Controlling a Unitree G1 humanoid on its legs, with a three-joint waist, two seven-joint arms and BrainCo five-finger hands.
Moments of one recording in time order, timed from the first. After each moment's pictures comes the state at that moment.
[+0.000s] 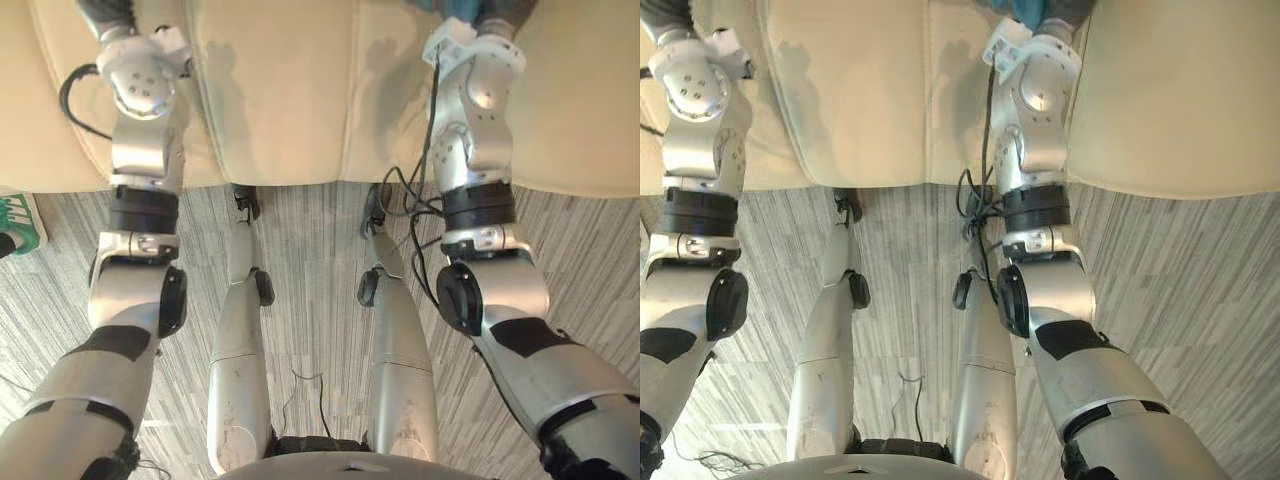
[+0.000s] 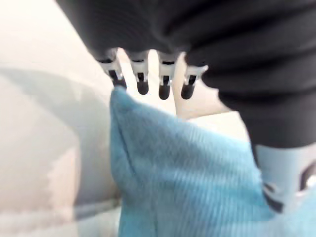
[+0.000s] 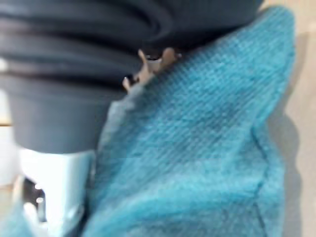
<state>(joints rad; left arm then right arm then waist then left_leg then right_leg) -1.07 0.37 0.12 0.40 -0.14 -0.01 0.58 -1.11 -0.25 -0.13 0.36 0.30 -0.12 -0.50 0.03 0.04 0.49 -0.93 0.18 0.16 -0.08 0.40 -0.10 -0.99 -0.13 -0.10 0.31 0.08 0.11</state>
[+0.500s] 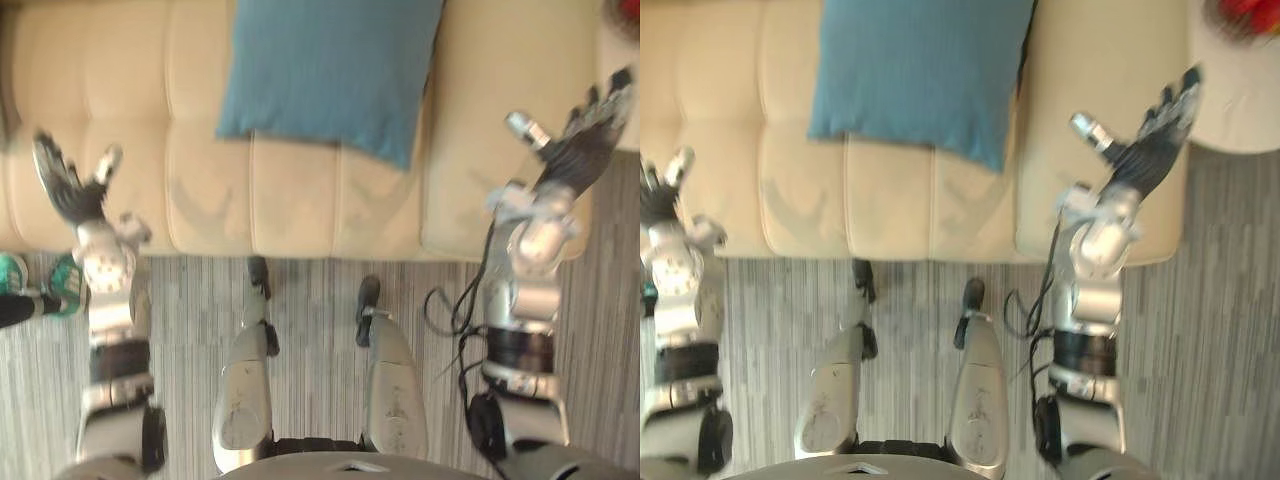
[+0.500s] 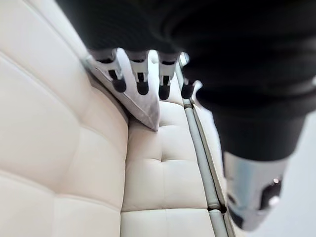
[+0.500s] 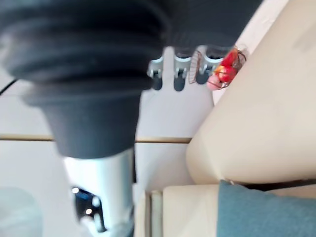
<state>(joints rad) -0.17 0.19 0.32 0.08 -0.24 -0.13 0.40 -0.28 -0.18 -0.22 -0.18 0.23 -0.16 -0.40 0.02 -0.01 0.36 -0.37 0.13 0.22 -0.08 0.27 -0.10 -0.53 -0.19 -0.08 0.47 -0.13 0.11</state>
